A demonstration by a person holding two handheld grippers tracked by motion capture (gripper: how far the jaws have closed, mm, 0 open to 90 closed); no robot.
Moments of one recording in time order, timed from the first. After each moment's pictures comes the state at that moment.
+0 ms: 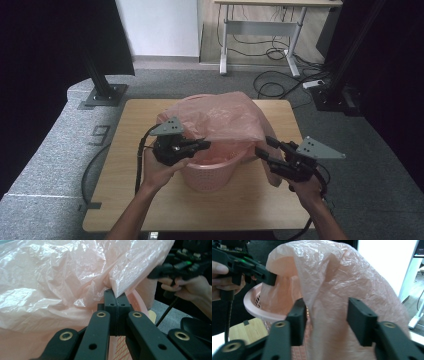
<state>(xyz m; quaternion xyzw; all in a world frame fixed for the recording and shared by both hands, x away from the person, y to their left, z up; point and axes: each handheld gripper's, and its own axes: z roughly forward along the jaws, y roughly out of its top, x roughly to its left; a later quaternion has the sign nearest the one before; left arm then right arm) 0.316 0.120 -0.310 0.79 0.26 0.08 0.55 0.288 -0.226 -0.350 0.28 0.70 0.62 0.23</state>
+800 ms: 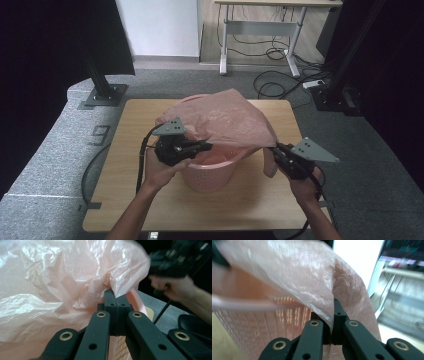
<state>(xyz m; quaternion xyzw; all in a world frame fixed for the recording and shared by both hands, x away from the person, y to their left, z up) 0.317 0.113 -0.311 0.80 0.24 0.06 0.54 0.295 -0.229 -0.355 0.30 0.69 0.58 0.32</state>
